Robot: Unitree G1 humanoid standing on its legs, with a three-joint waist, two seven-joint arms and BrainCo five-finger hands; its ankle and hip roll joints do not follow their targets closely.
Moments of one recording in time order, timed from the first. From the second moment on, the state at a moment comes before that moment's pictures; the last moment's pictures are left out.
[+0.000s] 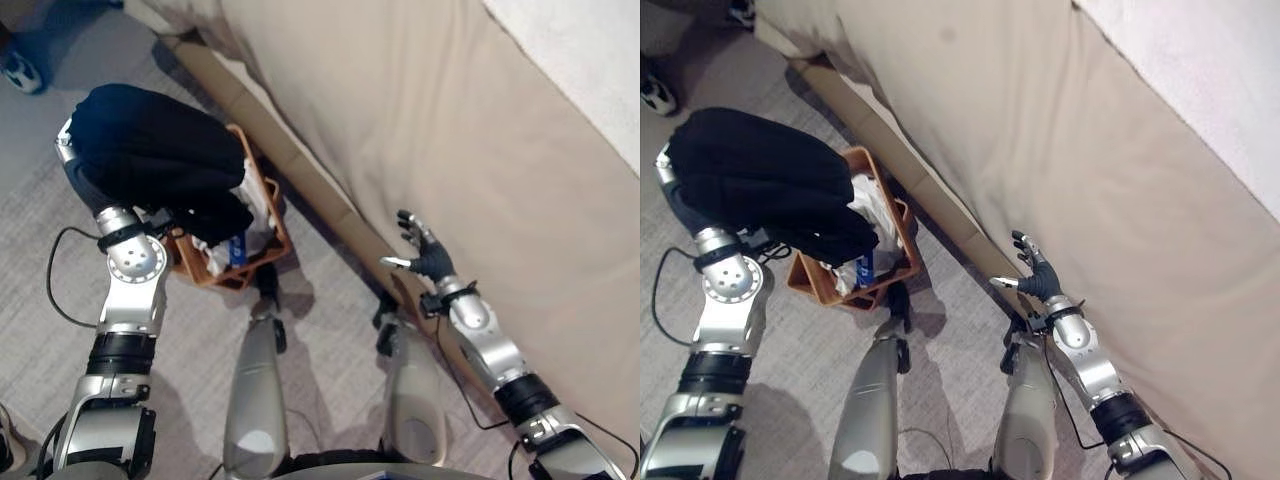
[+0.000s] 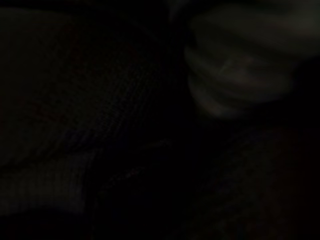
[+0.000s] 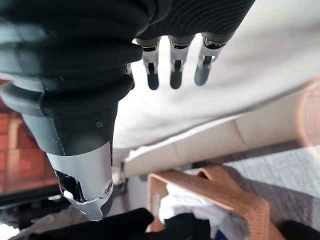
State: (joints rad) left arm -0.45 0.56 0.07 0.29 -0.19 -0.34 0.63; right arm -0.31 -0.41 0.34 0.27 0.24 -0.19 -0.08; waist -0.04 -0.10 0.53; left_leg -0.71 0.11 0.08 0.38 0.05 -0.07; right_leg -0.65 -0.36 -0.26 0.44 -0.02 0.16
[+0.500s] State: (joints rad) left arm -0.58 0.57 0.02 0.39 -0.13 -0.28 0.70; right arm -0.29 -0.43 0.29 0.19 0.29 -0.24 -0.11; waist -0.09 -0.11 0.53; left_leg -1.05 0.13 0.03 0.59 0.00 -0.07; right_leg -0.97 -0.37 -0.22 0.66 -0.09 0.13
